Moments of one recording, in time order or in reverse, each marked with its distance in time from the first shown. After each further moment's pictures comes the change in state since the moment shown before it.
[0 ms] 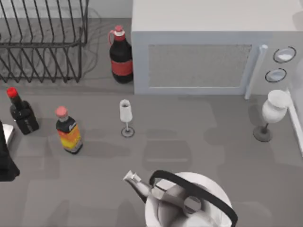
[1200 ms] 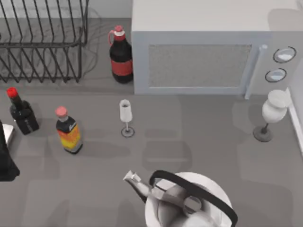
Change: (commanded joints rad) left arm 0.000 0.000 0.000 0.000 0.000 0.000; right arm -0.006 -0.325 -0.502 0.175 -0.008 -0.006
